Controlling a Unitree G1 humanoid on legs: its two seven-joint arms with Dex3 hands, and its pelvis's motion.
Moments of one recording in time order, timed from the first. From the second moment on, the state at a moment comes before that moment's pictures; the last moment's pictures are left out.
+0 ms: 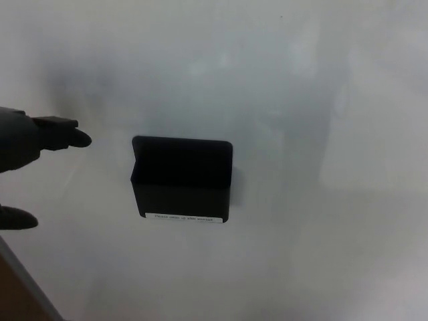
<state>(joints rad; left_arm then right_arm) -0.27 1.18 -0.08 -0.49 0.34 0.30 -0.80 0.54 0.10 0.03 0.33 0.45 -0.23 0.69</state>
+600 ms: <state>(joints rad) -0.32 1.04 -0.26 -0.52 0.44 0.40 -0.82 0.53 0.10 0.04 0.35 0.44 -0.25 0.69</state>
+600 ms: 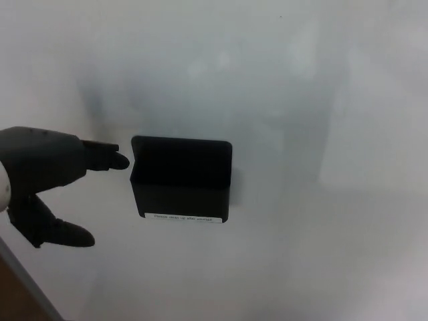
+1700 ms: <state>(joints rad) -0.35 0.85 -0.41 -0.54 0.61 0.52 -0.84 0.54 0.10 0.05 0.39 0.43 -0.28 0.71</state>
